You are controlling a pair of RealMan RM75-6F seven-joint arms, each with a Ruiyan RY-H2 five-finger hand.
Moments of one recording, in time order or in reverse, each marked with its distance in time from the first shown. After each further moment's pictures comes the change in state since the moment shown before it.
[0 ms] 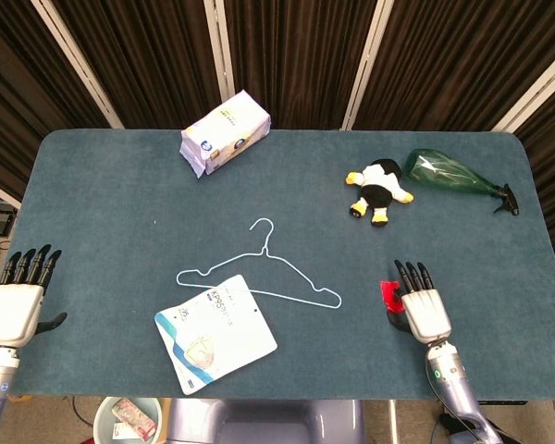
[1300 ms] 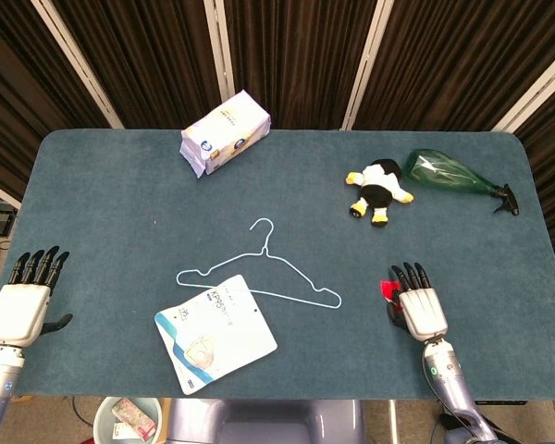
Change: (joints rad) left arm -0.017 -0.001 0.012 0.003 0.004 -0.025 -0.013; right arm 0.019 -0.010 0.003 -0.010 0.036 -0.037 0.032
